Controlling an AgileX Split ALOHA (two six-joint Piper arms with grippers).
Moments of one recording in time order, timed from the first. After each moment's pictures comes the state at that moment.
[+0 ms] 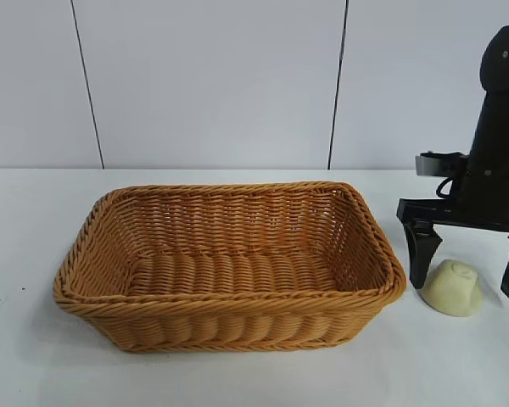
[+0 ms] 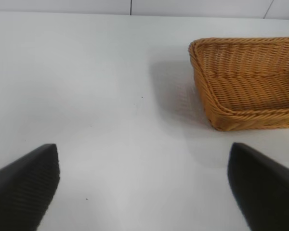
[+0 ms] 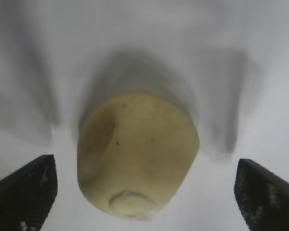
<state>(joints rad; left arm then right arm) -0.01 0.00 -0.50 -0.10 1.07 0.05 0.06 2.11 -1.32 0.09 0.97 0.10</state>
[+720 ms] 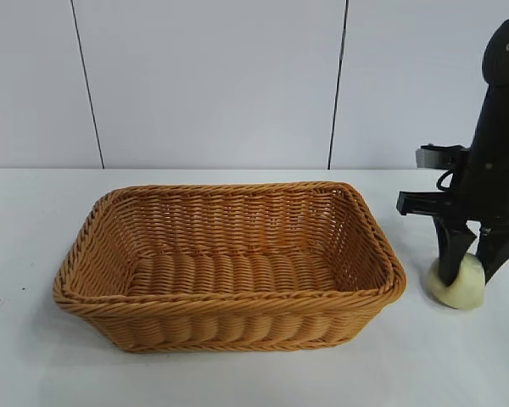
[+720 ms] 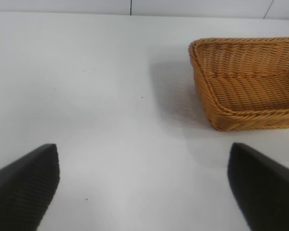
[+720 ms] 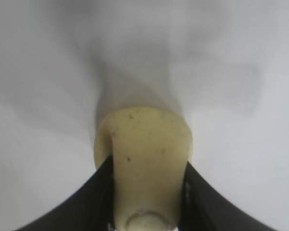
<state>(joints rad) -0.01 0.00 -0.50 -0.10 1.07 0.05 0.06 2.06 -1.33 0.09 1.00 0.10</state>
